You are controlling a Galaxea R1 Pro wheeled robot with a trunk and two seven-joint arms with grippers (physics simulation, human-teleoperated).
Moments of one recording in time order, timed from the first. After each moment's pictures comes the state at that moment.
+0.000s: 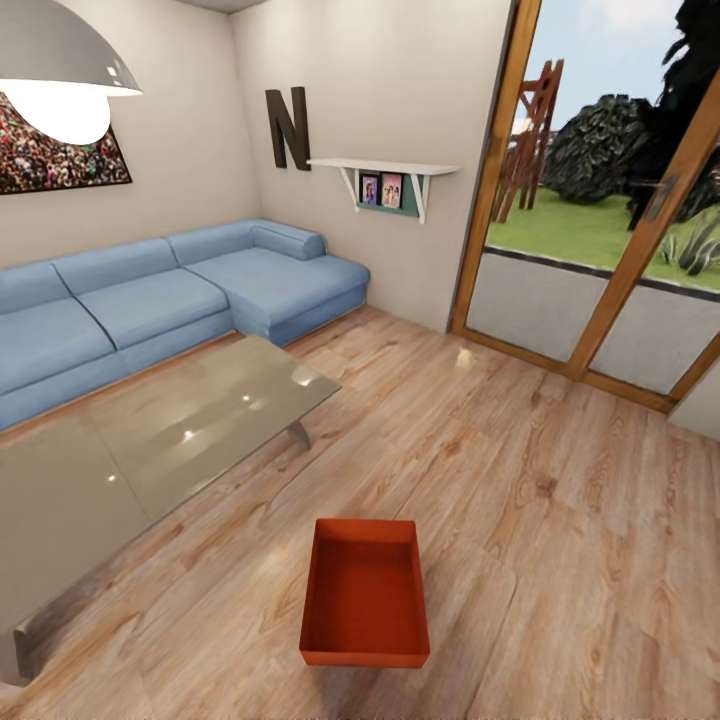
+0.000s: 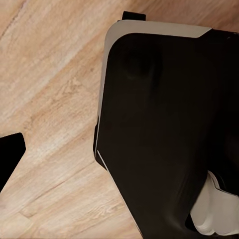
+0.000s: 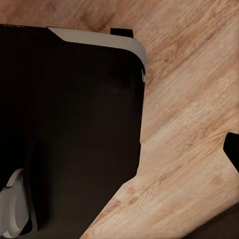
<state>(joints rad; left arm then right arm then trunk) -0.21 0.01 0.05 0.00 0.09 -0.02 0.05 -0.23 0.05 0.52 0.03 -0.46 -0.07 -0.10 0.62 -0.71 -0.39</state>
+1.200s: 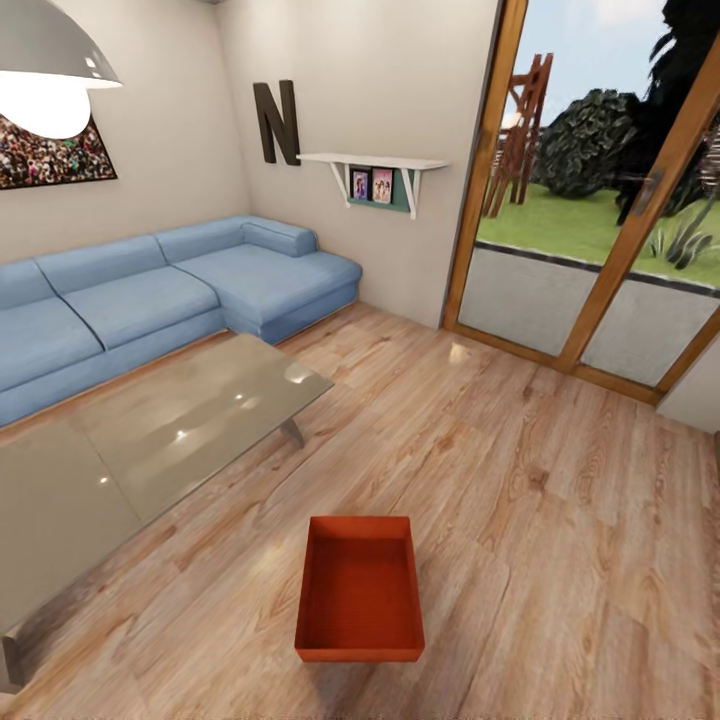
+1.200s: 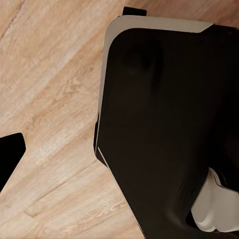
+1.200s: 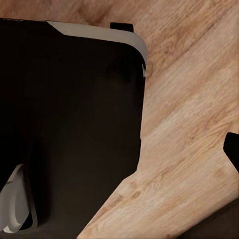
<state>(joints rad) -0.21 0.01 0.05 0.00 0.09 -0.02 0.05 -0.23 0.05 0.52 0.03 -0.46 -0.07 -0.10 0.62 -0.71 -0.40</state>
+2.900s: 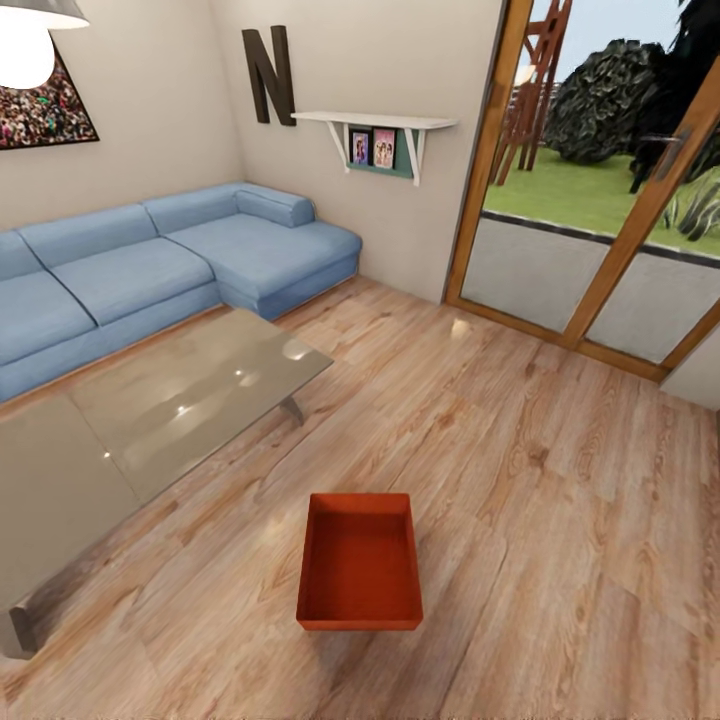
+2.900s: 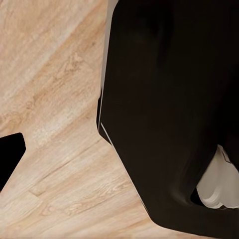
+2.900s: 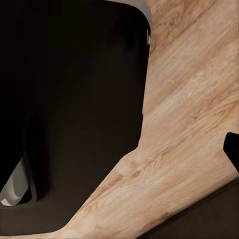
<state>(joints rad) -0.21 0.01 0.06 0.00 0.09 -0.02 0.05 -0.23 0.04 0.52 0.03 -0.46 -0.06 -0.10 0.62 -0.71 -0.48</state>
